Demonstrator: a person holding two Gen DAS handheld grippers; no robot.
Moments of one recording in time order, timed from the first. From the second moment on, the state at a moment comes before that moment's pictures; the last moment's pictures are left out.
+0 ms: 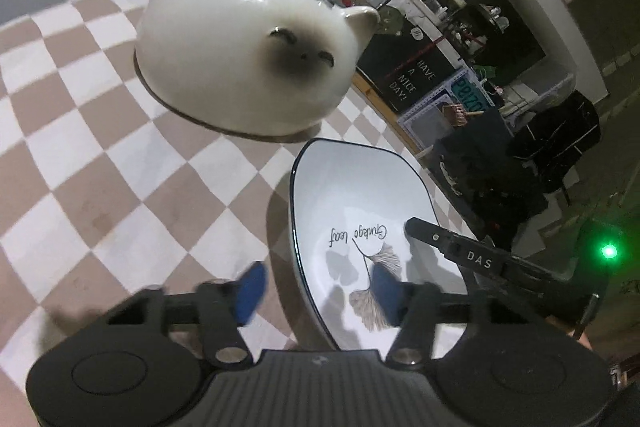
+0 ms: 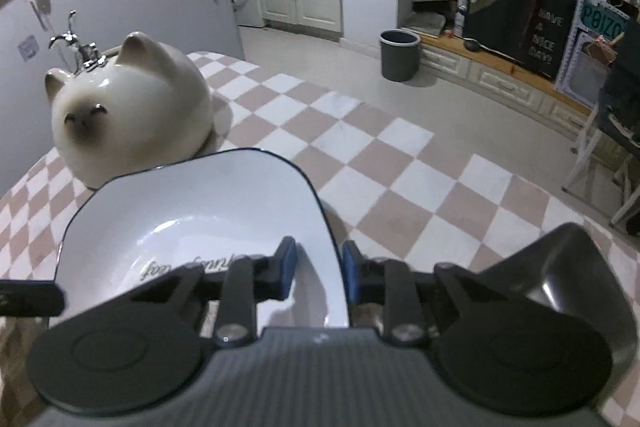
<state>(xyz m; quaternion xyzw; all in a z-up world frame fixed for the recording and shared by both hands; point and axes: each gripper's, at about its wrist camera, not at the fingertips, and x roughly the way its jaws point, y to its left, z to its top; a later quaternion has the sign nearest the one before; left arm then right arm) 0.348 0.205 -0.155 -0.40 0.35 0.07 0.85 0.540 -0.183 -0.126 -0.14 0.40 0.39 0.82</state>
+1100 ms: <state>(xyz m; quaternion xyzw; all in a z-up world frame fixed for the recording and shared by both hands) 0.255 0.189 -0.100 -0.26 0.40 0.02 0.88 0.377 -0.304 -0.078 0.01 0.50 0.38 0.78</state>
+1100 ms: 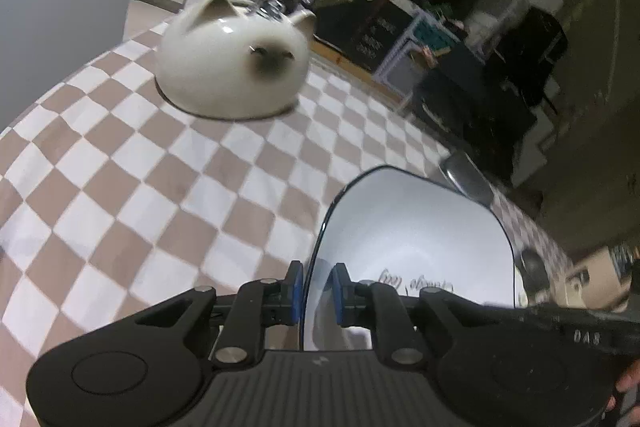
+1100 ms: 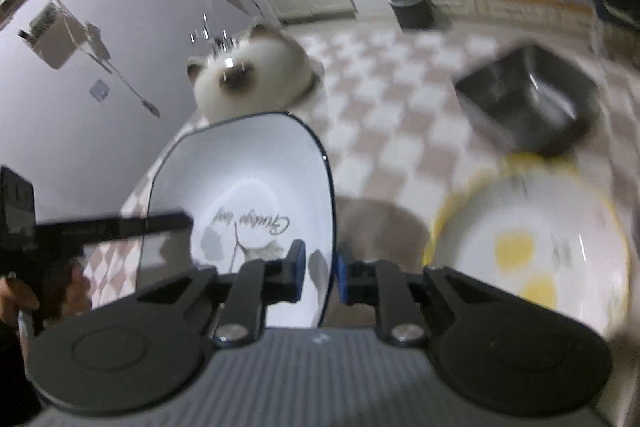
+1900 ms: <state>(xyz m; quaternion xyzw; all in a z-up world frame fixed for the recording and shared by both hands) 0.244 0.122 -0.134 -0.18 0.47 -0.03 0.86 0.296 -0.354 -0.112 0.04 0.57 0.21 0.79</state>
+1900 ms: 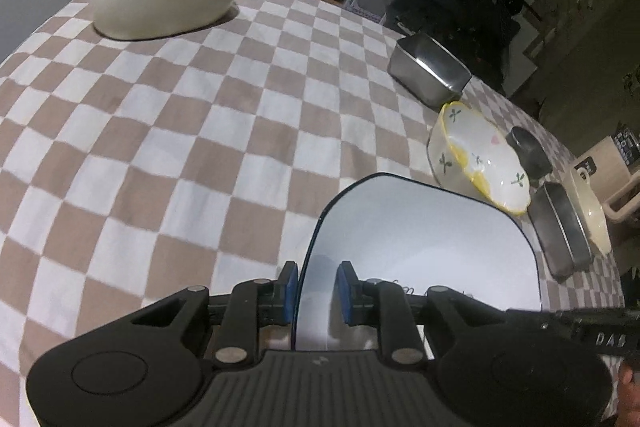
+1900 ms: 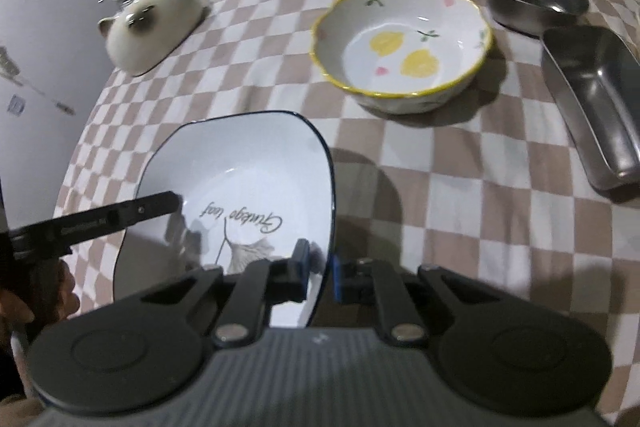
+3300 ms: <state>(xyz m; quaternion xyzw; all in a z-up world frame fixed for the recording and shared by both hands) 0.245 0.105 -0.135 -0.10 0.52 -0.04 0.85 0.285 -0.354 -0.115 0.01 0.56 0.15 0.81</state>
